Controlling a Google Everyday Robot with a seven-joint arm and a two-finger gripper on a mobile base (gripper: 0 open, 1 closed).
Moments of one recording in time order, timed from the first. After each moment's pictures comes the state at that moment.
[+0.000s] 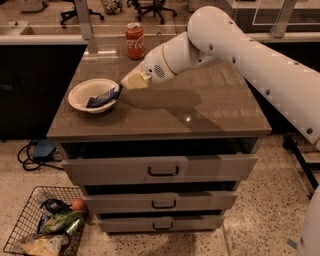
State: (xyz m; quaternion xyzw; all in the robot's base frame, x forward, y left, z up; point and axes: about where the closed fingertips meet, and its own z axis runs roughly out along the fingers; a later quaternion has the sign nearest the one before) arm 0.658 0.072 0.880 -0.52 0.71 0.28 0.38
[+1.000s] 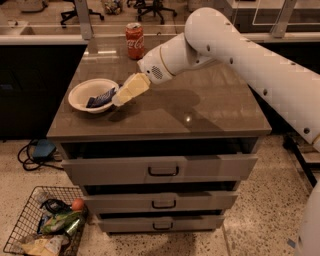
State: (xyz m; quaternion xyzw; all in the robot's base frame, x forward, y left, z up) arm 0.656 0.078 0.878 -0.53 0.71 0.28 0.38
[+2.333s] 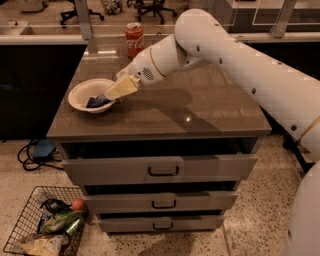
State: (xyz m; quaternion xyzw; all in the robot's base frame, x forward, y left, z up) arm 0.650 0.104 0.876 -0.55 0.69 0.30 0.37
